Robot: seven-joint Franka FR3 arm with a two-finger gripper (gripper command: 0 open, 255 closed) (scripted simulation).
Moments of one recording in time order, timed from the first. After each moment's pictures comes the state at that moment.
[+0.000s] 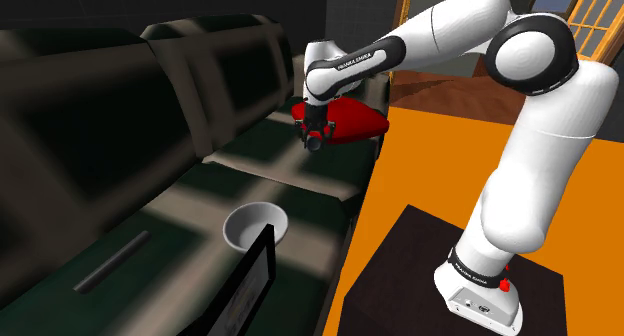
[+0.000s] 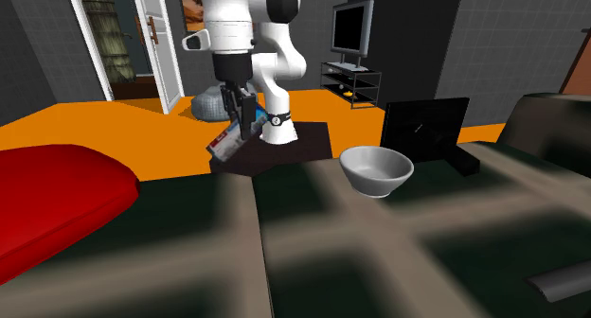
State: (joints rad) arm 0.07 0.06 -0.08 -2.01 0.02 2.09 0.91
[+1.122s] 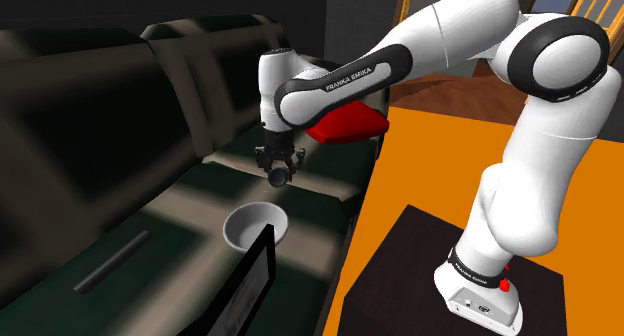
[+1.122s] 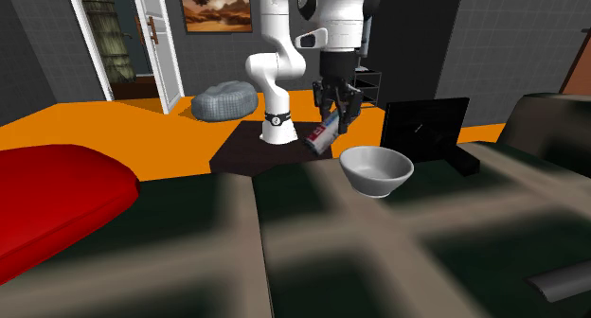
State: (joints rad) arm 0.27 0.05 0.10 -2.01 0.00 2.09 1.31
